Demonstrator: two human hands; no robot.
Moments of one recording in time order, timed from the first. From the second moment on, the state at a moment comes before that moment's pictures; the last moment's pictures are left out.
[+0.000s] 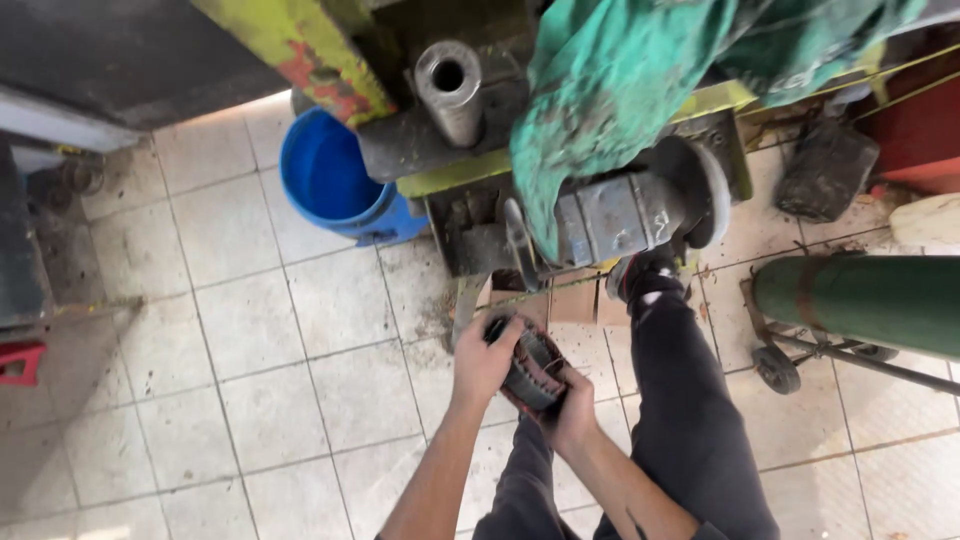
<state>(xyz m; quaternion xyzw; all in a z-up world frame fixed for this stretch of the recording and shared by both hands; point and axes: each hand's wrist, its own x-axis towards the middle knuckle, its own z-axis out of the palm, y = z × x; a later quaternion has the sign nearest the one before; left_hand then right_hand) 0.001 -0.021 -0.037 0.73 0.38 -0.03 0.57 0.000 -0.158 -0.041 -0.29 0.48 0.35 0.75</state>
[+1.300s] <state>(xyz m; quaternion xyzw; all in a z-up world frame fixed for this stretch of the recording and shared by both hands) 0.074 -0.014 -0.066 0.83 0.38 -0.28 0.29 0.029 -0.141 -0.065 -0.22 0.58 0.26 0.74</state>
